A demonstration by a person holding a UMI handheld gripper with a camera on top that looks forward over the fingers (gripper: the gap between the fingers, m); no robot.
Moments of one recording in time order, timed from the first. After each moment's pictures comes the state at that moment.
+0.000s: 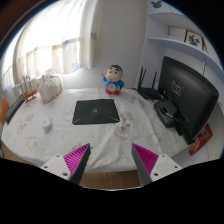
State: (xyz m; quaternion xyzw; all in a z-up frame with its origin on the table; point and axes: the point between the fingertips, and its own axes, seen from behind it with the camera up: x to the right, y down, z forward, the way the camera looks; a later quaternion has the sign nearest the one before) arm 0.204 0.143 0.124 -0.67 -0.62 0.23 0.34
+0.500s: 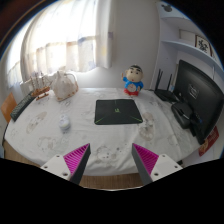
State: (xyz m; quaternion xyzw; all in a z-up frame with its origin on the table) arm 0.188 0.047 0.105 -0.65 -0.64 0.25 0.32
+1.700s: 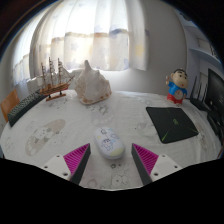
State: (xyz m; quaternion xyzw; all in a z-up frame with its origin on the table) arm 0.028 -0.170 -0.009 -0.60 -0.65 0.32 0.33
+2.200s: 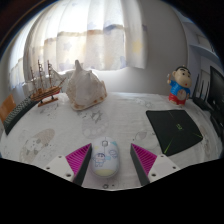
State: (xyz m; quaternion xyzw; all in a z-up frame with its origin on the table) arm -0.025 -0.155 -0.016 -0.61 -0.64 0.32 0.32
